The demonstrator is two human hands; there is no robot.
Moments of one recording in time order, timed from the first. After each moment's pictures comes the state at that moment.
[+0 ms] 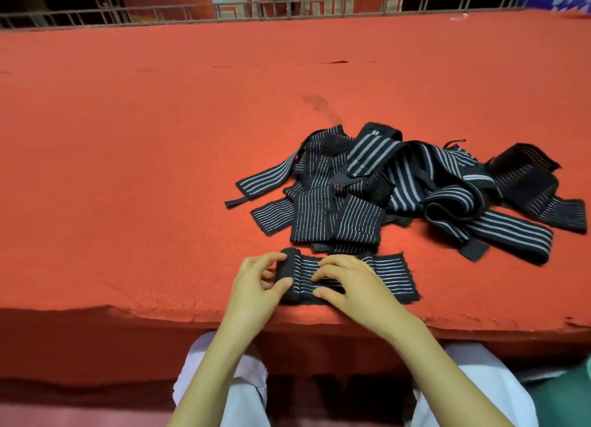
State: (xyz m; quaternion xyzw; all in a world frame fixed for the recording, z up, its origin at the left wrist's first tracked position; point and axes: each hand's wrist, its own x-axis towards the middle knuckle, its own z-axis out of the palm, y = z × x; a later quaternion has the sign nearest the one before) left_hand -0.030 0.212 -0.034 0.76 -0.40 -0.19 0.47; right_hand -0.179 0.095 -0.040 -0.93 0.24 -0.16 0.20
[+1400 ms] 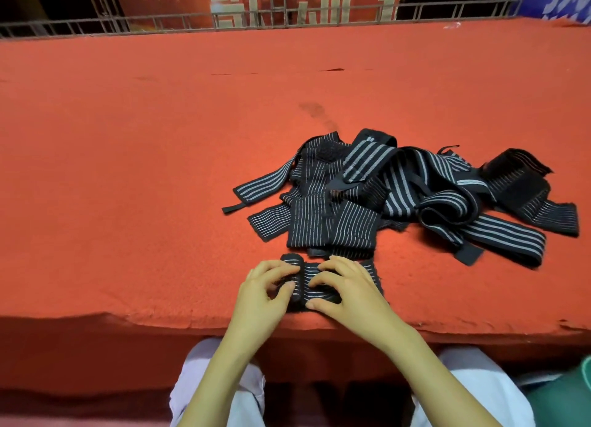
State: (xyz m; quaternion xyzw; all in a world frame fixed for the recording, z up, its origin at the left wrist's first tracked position) left_hand -0.041 0.211 -0.036 0.73 -0.47 -0.15 0.47; right_hand -0.183 0.097 -0.051 -0.92 0.27 -0.16 0.23
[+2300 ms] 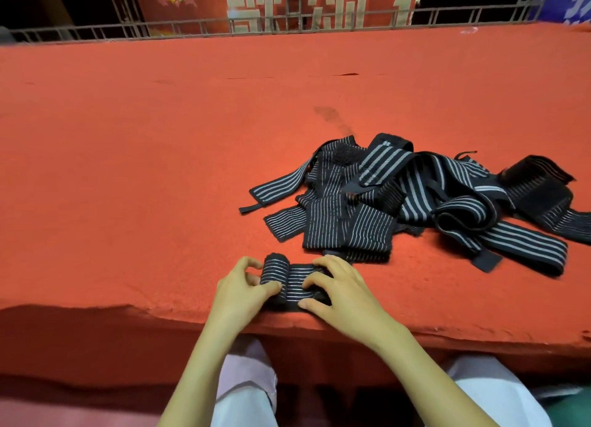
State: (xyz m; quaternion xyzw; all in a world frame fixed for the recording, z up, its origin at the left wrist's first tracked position) left_hand -0.002 0.228 -0.018 0.83 -0.30 -0.21 0.42; right_hand -0.154 0.111 -0.050 -0.94 0.23 -0.16 0.21
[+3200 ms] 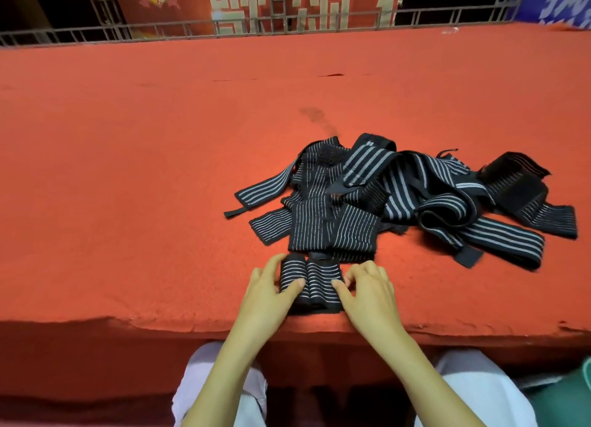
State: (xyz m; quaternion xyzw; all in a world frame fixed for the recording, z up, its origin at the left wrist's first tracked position) left_hand -0.042 0.201 -0.030 0.79 -0.41 -0.19 0.40; right_hand -0.185 0.103 -0.049 -0.83 0.47 -0.20 0.21
